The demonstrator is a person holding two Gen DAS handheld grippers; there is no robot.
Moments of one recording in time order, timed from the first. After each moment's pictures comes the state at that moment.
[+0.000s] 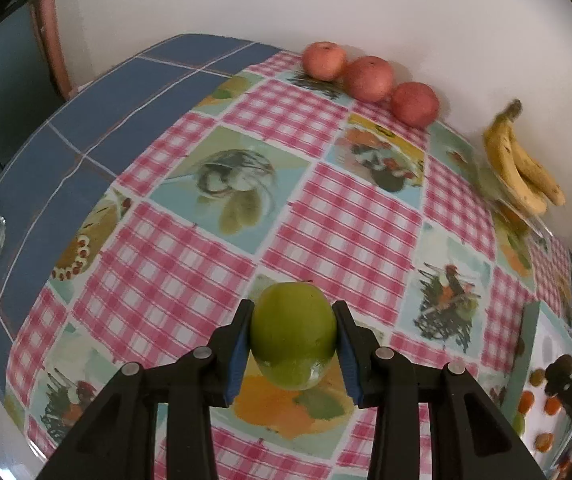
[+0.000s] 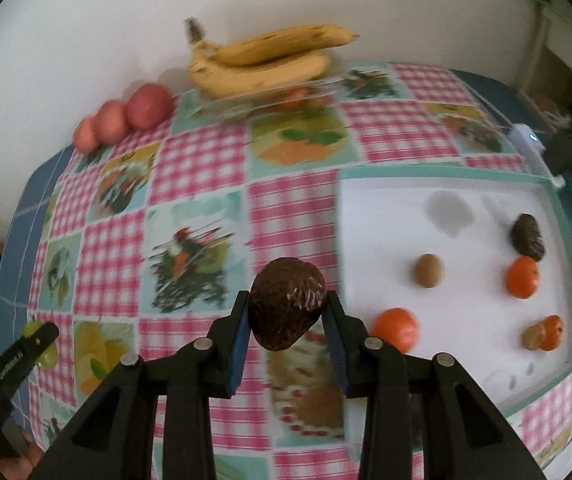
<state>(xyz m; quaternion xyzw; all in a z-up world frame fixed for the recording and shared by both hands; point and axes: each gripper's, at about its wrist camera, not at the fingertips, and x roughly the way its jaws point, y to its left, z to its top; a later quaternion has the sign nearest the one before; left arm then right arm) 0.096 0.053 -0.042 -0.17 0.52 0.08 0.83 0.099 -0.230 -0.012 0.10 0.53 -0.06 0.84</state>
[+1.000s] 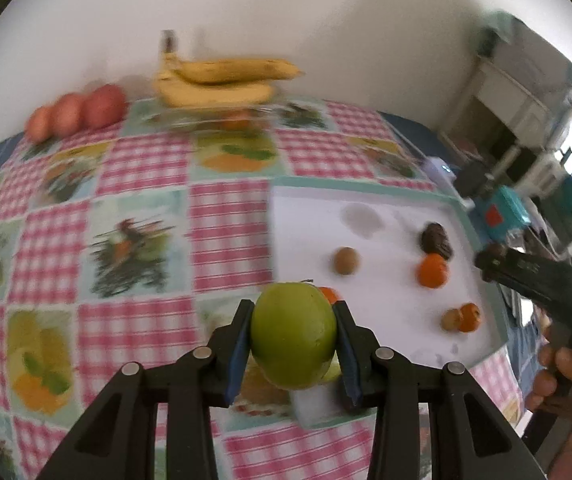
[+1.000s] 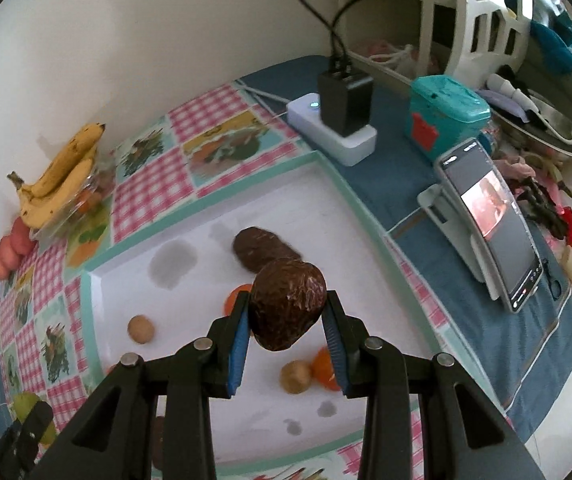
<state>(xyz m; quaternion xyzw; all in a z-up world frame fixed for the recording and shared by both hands) 0.060 -0.199 -0.009 -0.02 0.50 -0.22 0.84 0.028 -0.449 -0.003 0.20 0.48 -0.22 0.83</state>
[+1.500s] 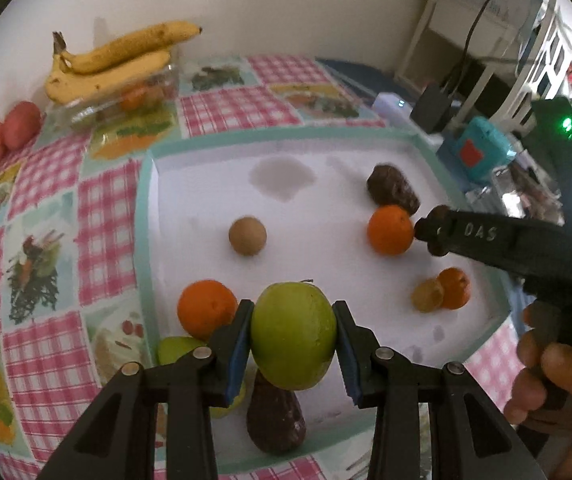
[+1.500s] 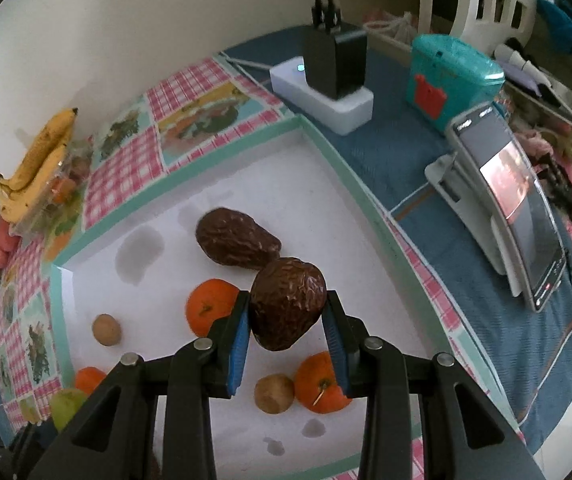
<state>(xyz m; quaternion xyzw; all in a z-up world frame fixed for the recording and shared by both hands) 0.056 -0.280 -0.050 0.05 0.52 -0.27 0.81 0.038 -0.467 -0.044 0.22 0.51 -0.21 0.80</state>
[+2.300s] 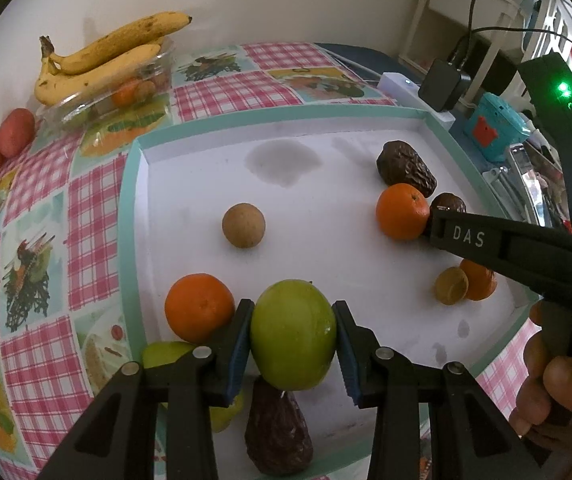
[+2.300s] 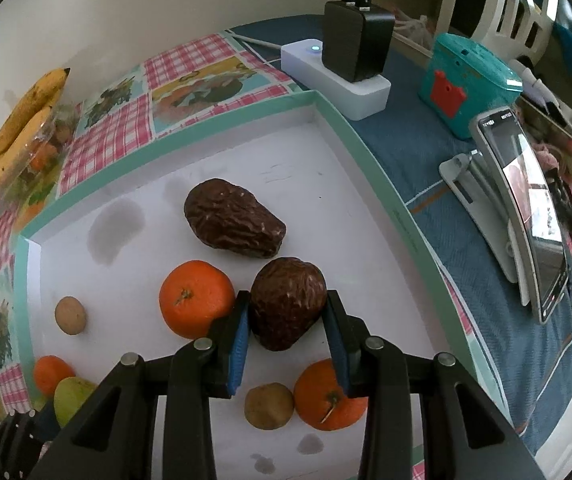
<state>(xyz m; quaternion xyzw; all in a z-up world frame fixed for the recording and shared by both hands) 0.057 -0.292 -0.068 0.08 0.52 -0.26 0.81 0.047 -0.455 -0.065 0.16 0.53 -0.23 0.80</state>
